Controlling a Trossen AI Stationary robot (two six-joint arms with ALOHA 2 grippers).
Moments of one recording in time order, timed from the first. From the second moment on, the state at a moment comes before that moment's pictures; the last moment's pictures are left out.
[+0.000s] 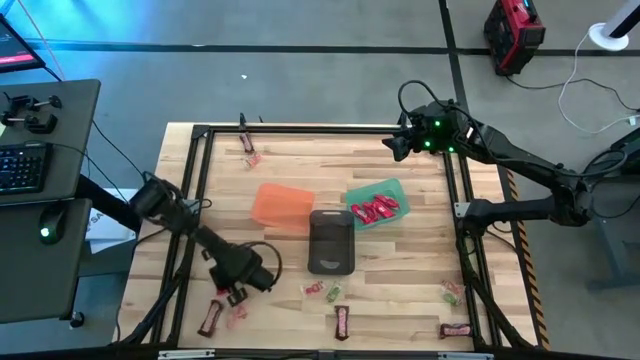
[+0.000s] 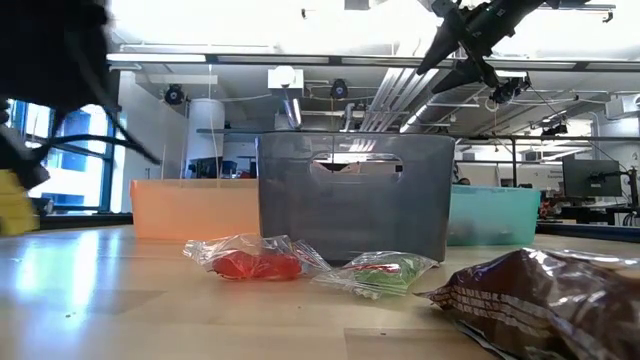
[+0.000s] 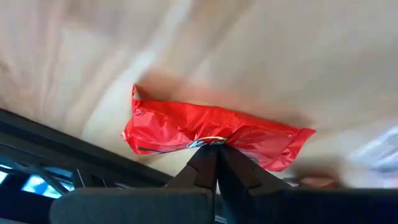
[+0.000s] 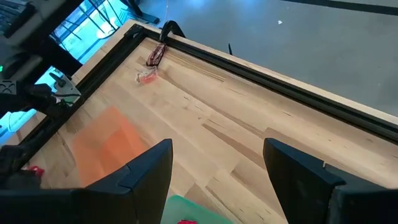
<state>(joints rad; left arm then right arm) -0.54 1.86 0.95 -1.03 0.42 -1.10 -0.55 1.07 1.06 -0.59 -0.03 0.45</state>
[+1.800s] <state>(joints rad) -0.34 1.72 0.97 -0.69 0.02 0.27 -0.16 1.07 1.06 -0.64 0.21 0.71</state>
